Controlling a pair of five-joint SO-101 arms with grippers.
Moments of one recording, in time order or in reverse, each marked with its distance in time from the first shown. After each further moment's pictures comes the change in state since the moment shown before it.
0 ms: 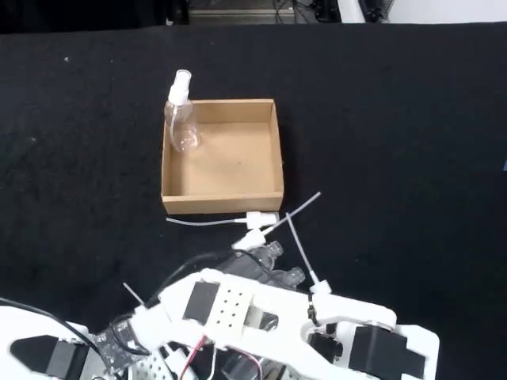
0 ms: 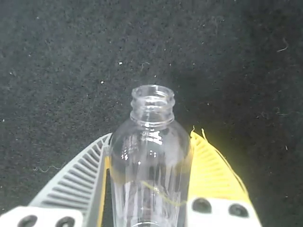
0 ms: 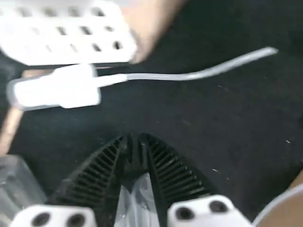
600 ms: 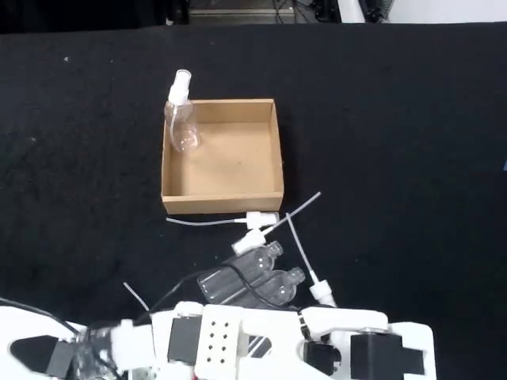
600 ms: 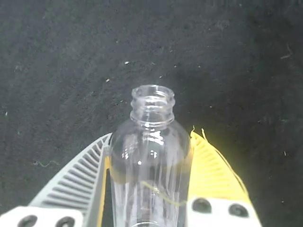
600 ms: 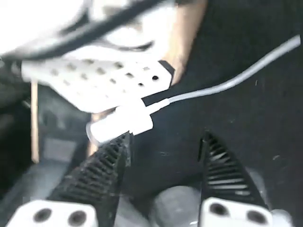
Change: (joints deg) left arm -0.5 0.0 -0.7 0.1 3.2; right arm -13.1 0.0 -6.9 10.3 -38.2
